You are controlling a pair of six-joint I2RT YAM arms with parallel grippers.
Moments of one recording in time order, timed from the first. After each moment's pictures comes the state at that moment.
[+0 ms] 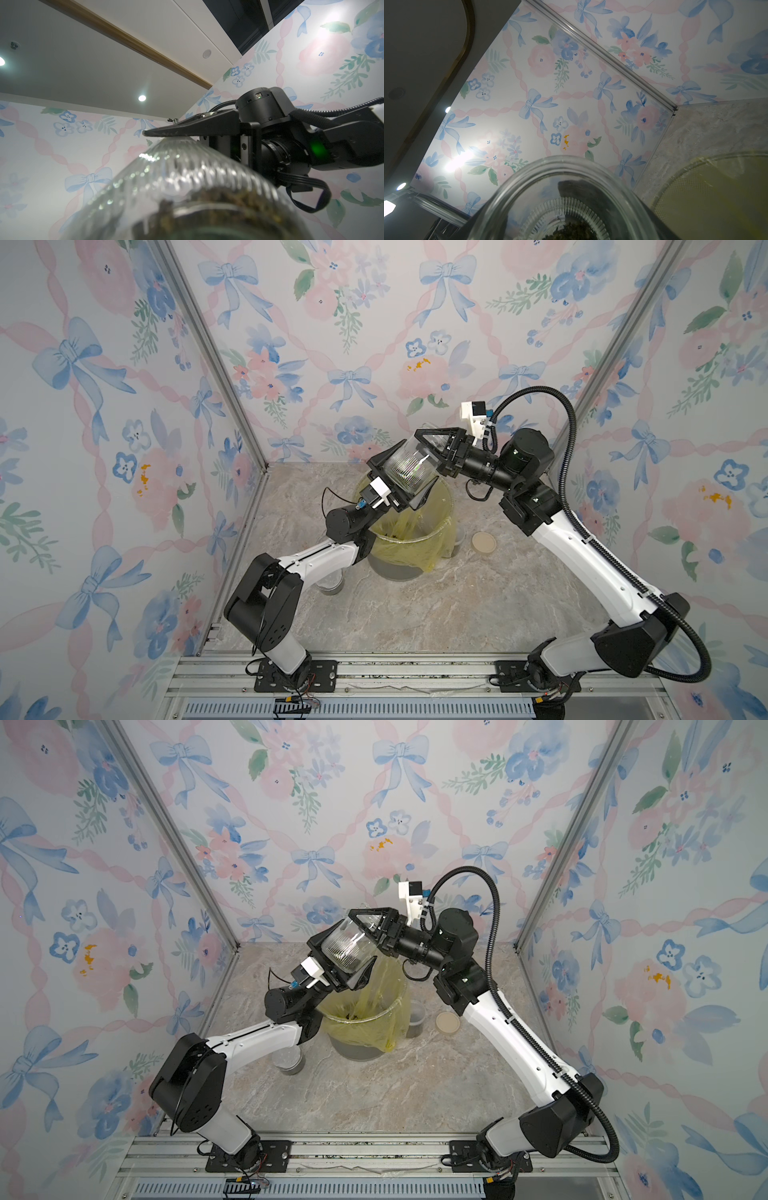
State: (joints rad) left arm -0.62 1.61 1.03 1.54 0.42 0.07; right arm 0.56 1.46 1.57 0.09 -0.58 1.10
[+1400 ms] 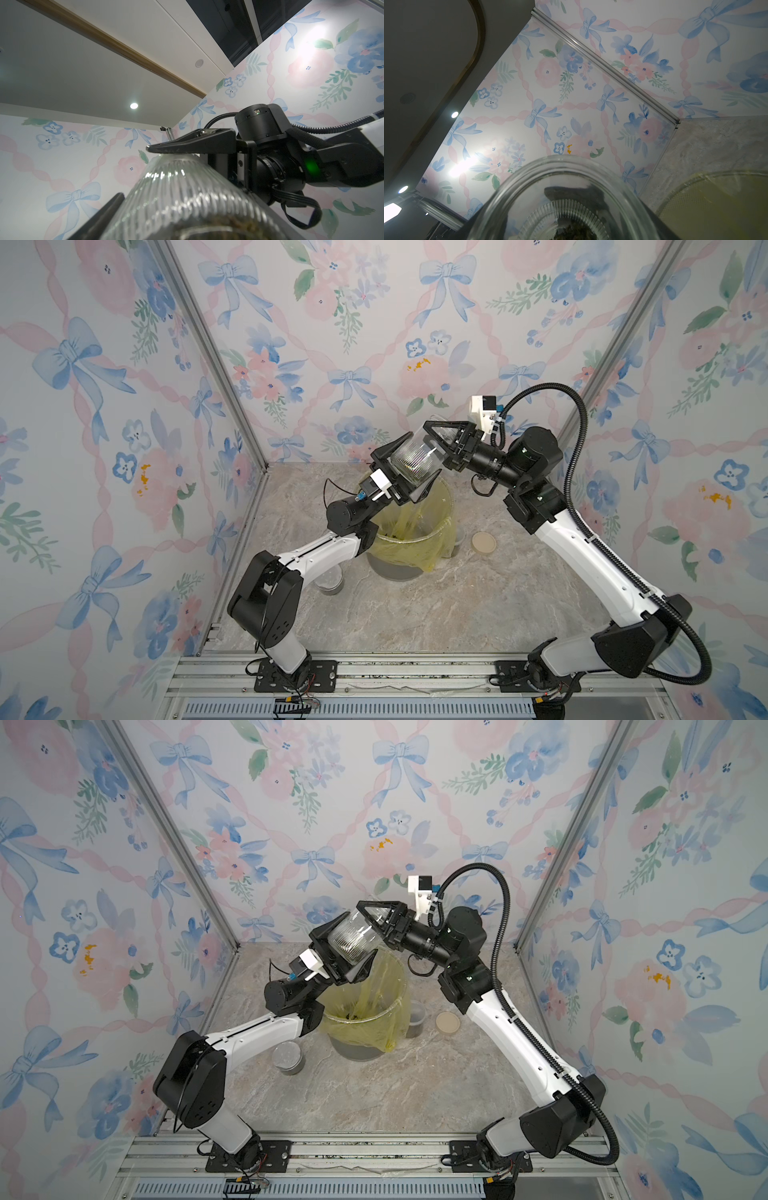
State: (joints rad) left arm -0.61 1.64 1.13 1.51 0.48 0.03; right arm 0.54 1.45 1.57 0.15 -0.58 1.12
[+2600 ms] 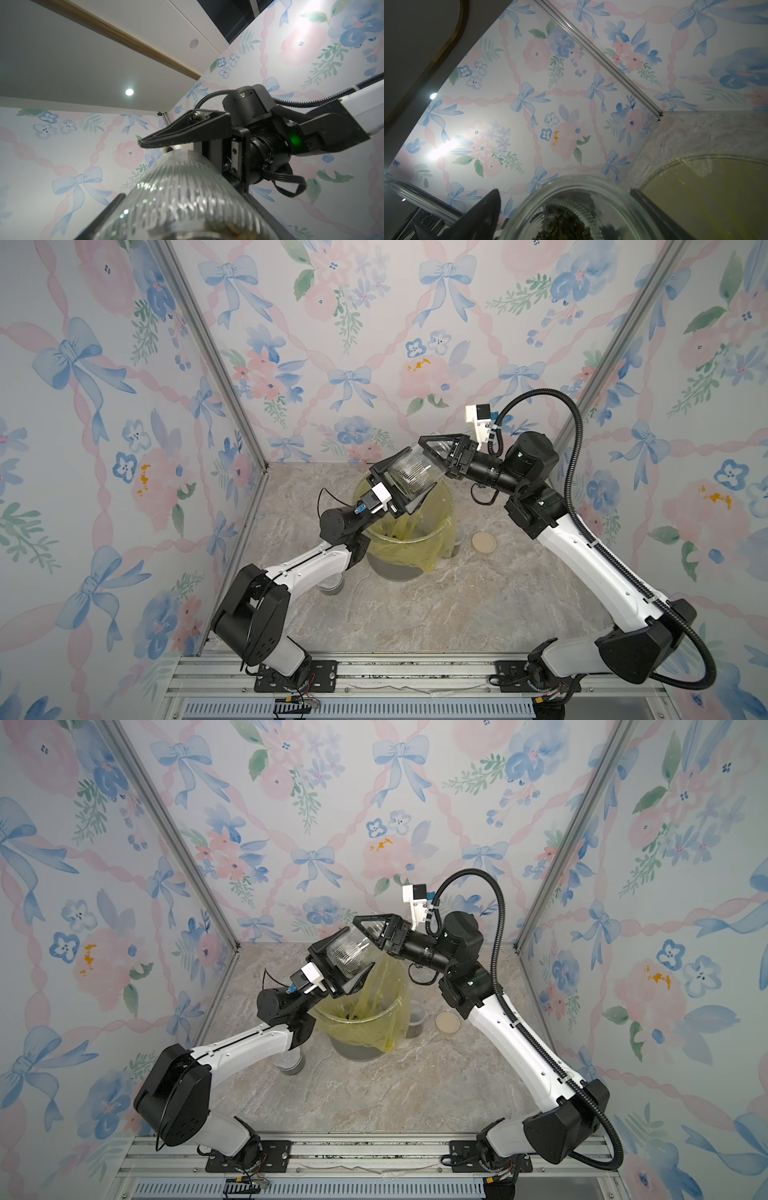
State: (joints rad) left arm -0.61 1.52 0.97 1.43 0.51 0.13; right arm 0.54 1.41 1.52 0.05 -0.60 0.98
